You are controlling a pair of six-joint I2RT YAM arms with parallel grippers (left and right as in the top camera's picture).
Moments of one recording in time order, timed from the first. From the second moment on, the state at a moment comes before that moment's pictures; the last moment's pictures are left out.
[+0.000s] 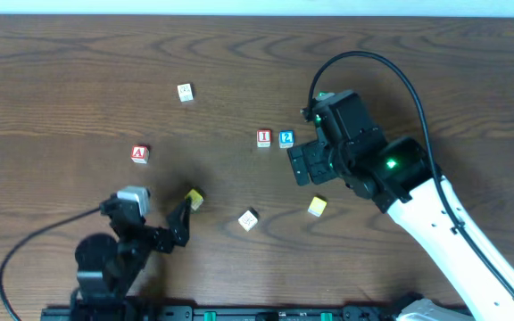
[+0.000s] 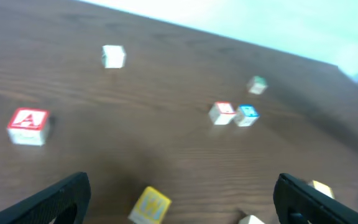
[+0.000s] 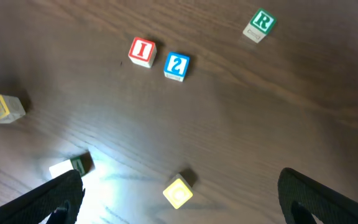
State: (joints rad) left arm -0.03 0.22 0.27 -0.42 0.32 -0.25; right arm 0.55 1.37 1.29 -0.96 0.10 0.18
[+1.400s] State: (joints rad) left arm 0.16 1.74 1.21 -0.69 0.09 0.23; right arm 0.50 1.37 1.29 -0.93 0.10 0.22
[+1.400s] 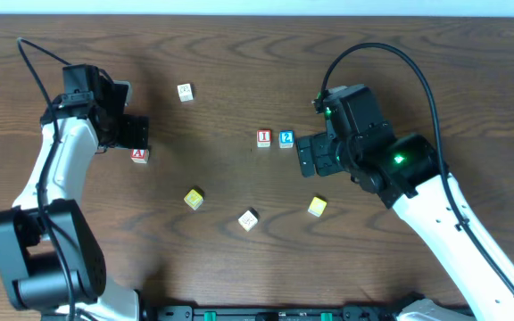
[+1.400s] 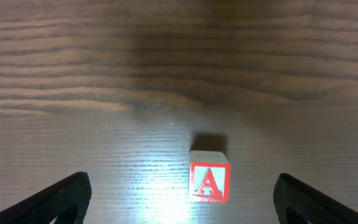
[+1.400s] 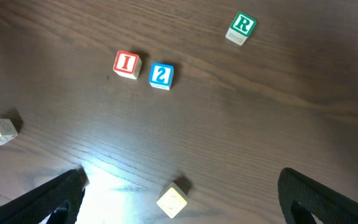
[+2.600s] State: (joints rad) left arm 0.16 1.88 1.22 -0.72 0.09 0.27; right arm 0.50 1.37 1.29 -0.92 0.10 0.23
